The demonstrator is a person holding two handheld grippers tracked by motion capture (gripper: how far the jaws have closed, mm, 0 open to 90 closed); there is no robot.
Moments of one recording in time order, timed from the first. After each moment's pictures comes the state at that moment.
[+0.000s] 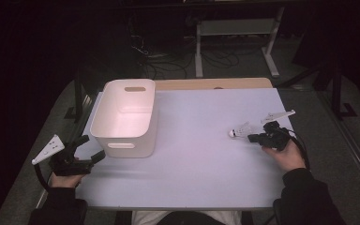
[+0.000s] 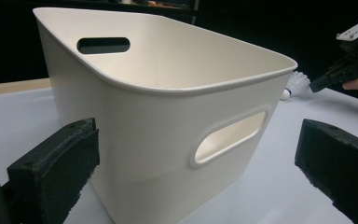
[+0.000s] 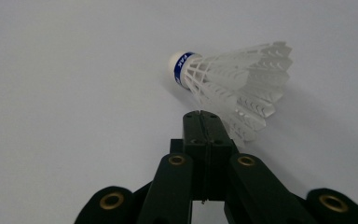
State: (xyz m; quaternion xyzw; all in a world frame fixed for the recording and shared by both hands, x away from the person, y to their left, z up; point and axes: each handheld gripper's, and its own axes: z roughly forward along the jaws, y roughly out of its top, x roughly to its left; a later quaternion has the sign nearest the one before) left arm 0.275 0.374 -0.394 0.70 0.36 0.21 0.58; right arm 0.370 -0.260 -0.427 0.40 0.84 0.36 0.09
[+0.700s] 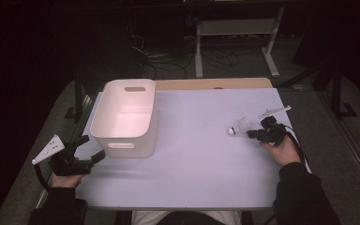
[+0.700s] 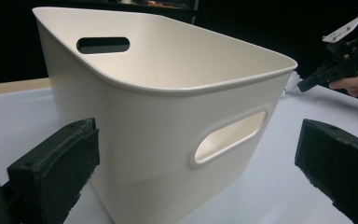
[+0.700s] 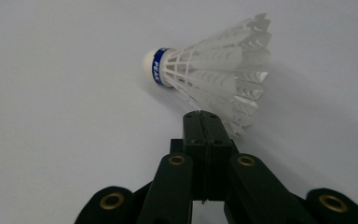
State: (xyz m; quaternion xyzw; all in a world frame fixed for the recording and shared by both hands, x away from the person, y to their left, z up) left arm 0.275 0.374 -0.394 0.70 0.36 0.21 0.58; right arm 0.394 -0.260 -0.435 0.43 0.83 0.35 0.10
